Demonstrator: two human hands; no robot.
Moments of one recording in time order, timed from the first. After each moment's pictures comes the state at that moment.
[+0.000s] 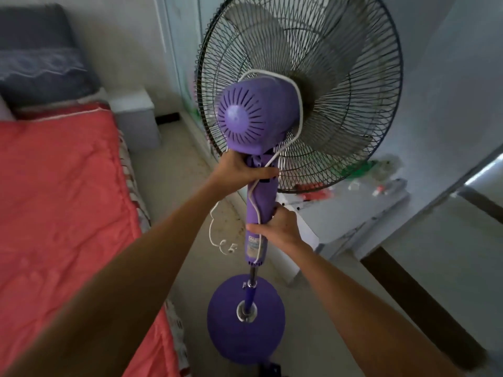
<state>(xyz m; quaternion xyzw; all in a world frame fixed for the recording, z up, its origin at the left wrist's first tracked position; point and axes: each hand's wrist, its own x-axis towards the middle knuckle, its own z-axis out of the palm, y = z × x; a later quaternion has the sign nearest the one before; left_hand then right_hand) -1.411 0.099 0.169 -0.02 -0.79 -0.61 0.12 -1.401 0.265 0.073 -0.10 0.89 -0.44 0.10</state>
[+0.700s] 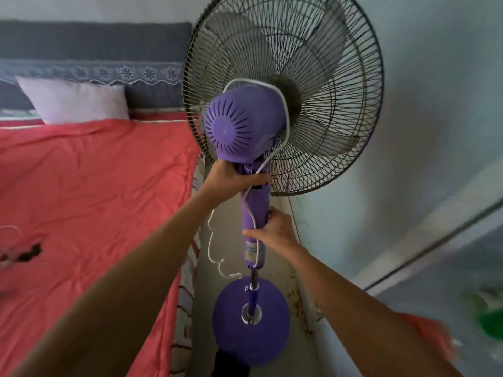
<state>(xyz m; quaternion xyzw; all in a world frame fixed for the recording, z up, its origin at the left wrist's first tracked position) -1.631 -0.188 0.142 0.18 -0.78 -0.54 0.27 -1.694 -0.034 0.053 -0.30 0.85 -0.38 0.20</state>
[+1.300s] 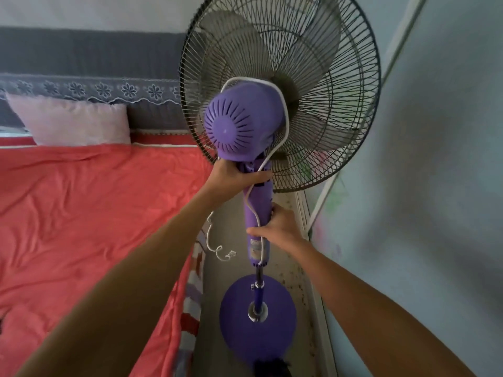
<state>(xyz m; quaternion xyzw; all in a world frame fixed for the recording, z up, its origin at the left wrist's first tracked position) -1.867 -0.489 0.153 0.22 -0.77 -0.52 0.29 -1.953 -0.351 0.059 -0.32 0.84 -0.37 0.24</state>
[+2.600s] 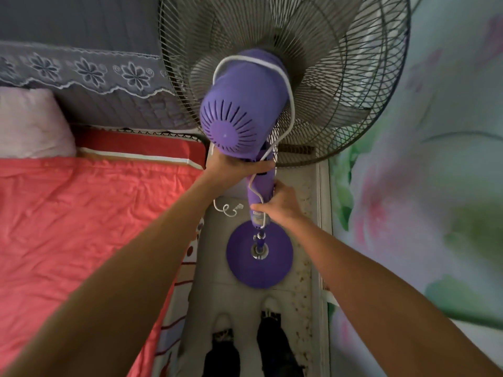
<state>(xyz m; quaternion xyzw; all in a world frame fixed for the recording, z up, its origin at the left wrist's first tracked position) -2.311 -0.957 0.008 0.35 -0.71 -0.57 0.23 -2.416 -0.835 -0.098 -0.32 0.83 -0.34 0.30</state>
